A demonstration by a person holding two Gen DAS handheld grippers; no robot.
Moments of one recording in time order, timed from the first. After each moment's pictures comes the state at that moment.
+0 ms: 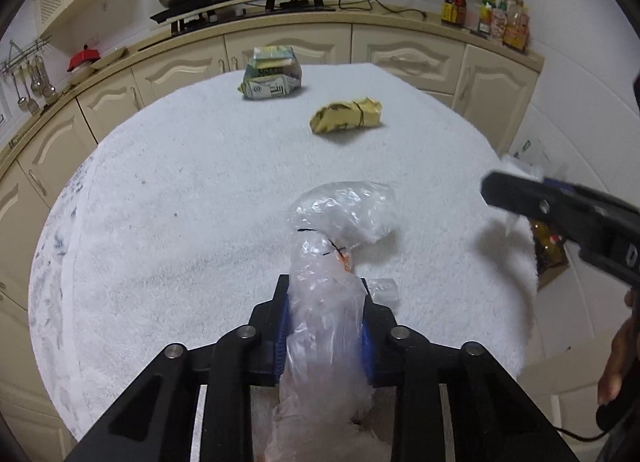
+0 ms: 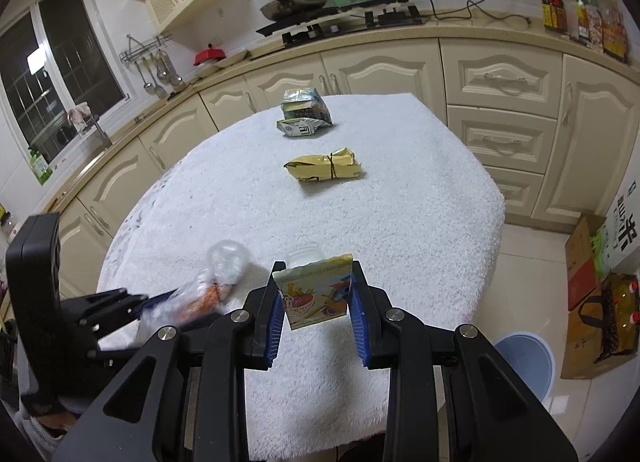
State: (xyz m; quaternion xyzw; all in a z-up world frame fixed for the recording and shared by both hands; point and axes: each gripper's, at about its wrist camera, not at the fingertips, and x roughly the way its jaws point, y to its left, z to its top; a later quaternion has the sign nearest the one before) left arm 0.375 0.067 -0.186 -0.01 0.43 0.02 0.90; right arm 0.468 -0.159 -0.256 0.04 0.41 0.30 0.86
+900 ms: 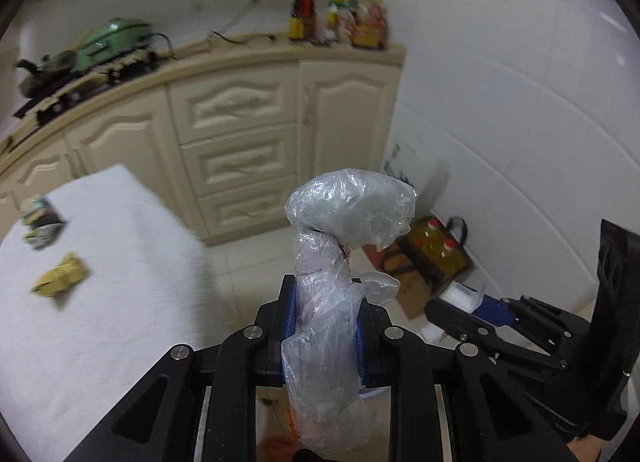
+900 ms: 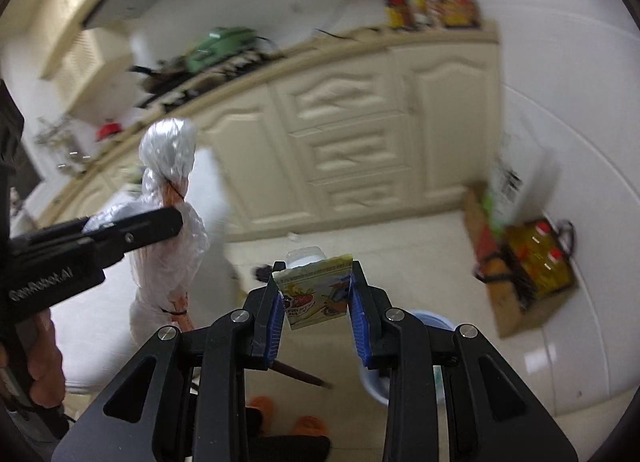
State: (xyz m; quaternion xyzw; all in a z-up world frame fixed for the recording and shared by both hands) left arm 0.492 -0.174 -0.161 0.05 0.40 -0.19 0.90; right arm 0.456 -0.405 -0.287 0.13 0.39 0.10 0.91
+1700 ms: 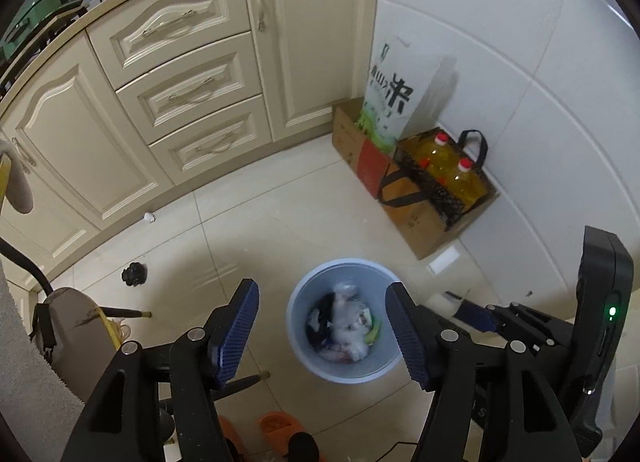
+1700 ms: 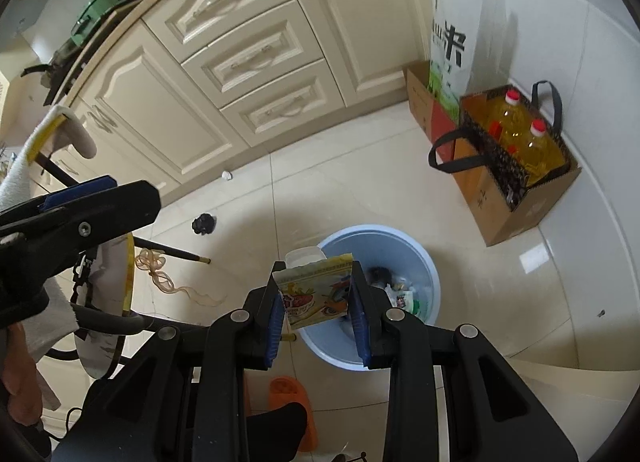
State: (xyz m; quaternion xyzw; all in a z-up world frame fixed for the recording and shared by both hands) left arm 0.631 -0.314 -0.326 0.12 0.51 -0.18 0.83; right arm 0.502 -0.476 -0.458 0.19 0.51 0.03 0.84
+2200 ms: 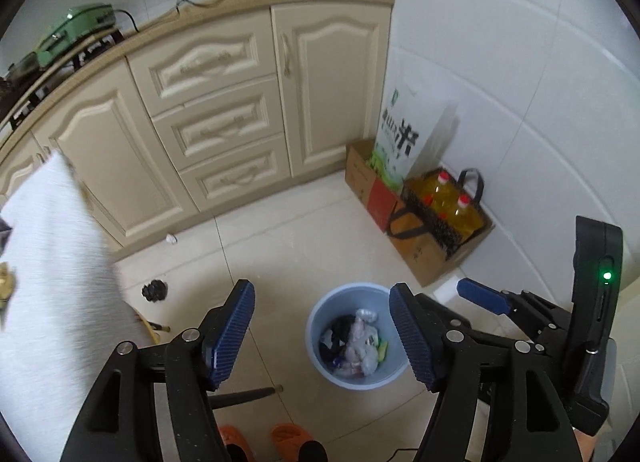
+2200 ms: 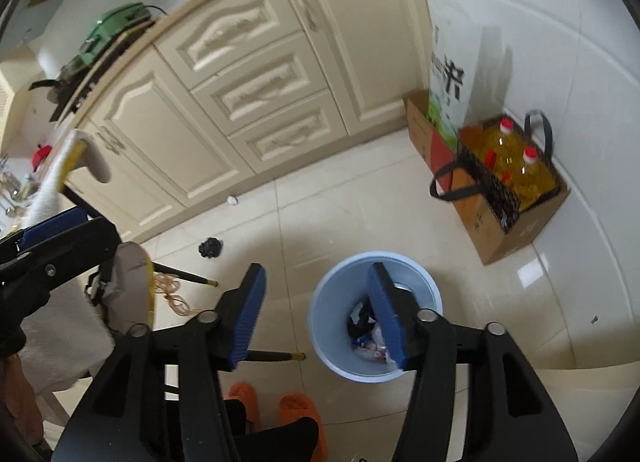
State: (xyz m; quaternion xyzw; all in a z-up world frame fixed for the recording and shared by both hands) left arm 0.550 -0.261 -0.238 0.10 0.45 -0.18 0.87; right arm 0.499 -0.453 -0.385 0.18 0.47 0.02 0.87
